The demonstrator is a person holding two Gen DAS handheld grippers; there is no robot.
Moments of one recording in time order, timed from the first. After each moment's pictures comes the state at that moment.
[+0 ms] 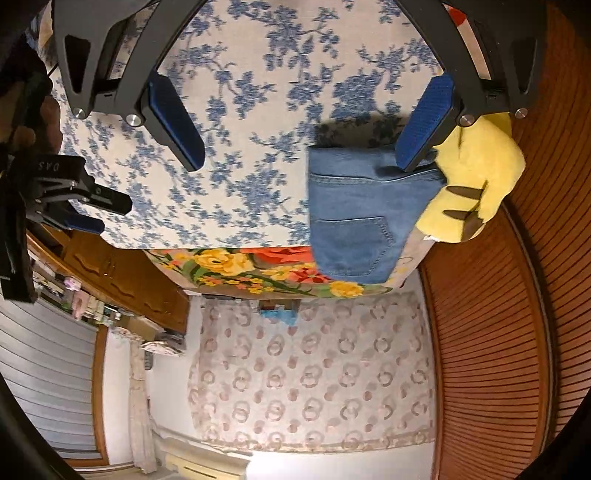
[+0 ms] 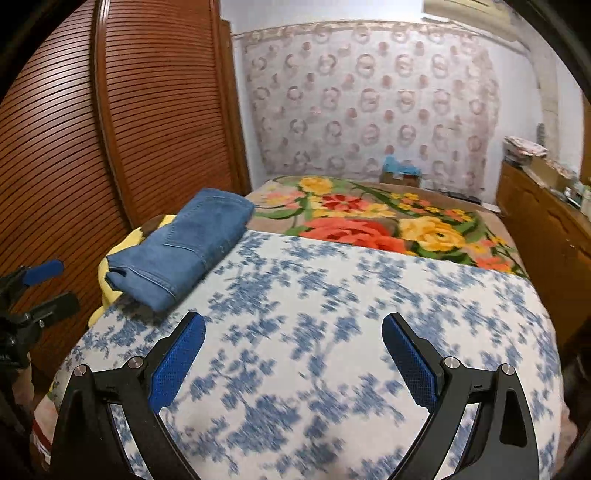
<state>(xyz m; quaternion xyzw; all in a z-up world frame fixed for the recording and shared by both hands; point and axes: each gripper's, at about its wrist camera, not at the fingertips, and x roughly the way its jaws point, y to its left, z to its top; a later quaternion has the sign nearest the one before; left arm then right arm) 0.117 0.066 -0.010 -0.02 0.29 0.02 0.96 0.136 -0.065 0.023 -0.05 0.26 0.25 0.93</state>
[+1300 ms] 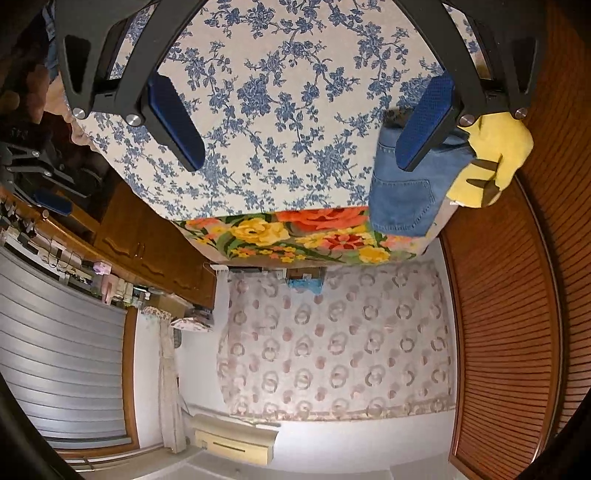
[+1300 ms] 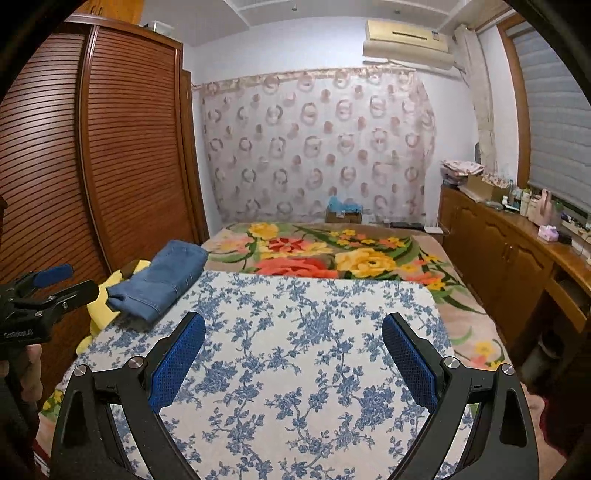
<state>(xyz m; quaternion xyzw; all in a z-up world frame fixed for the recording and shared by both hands) 0.071 -0.023 0.055 -0.01 0.23 -0.01 0.97 -0.004 -0.174 0.079 -0.02 0.18 0.18 0.97</state>
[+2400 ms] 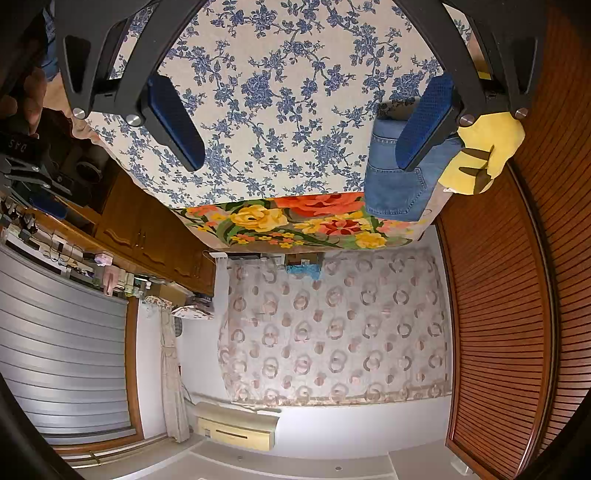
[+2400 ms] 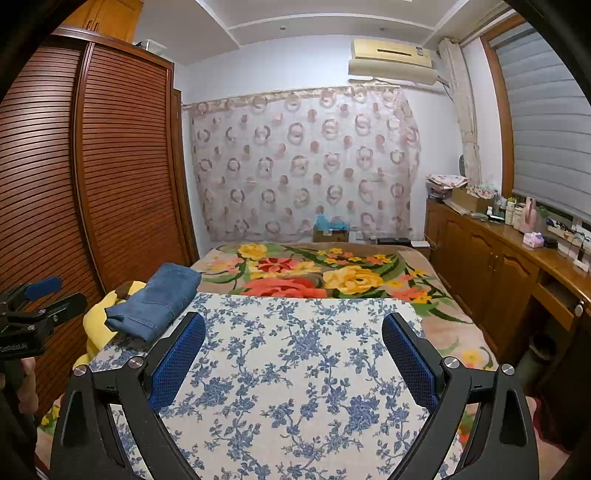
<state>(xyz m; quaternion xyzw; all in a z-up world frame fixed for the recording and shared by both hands) 0.054 -0.025 0.070 0.00 0.21 -0.01 0.98 -0.020 -0.180 0.076 -0.01 0.15 0.16 0.98</state>
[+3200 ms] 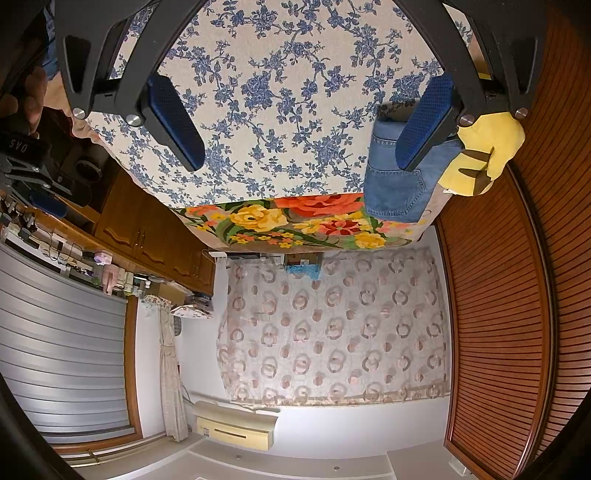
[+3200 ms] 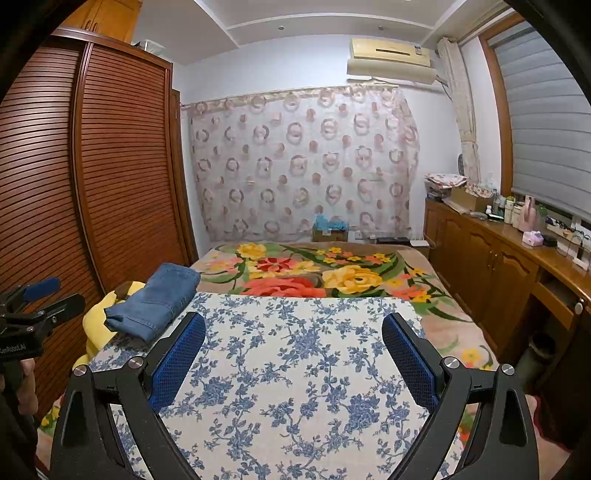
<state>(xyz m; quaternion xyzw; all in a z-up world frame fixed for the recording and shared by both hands) 0.053 -0.024 0.069 0.00 0.21 -0.01 0.98 -0.020 -0.178 0.074 -0.01 0.15 0.16 0.98</state>
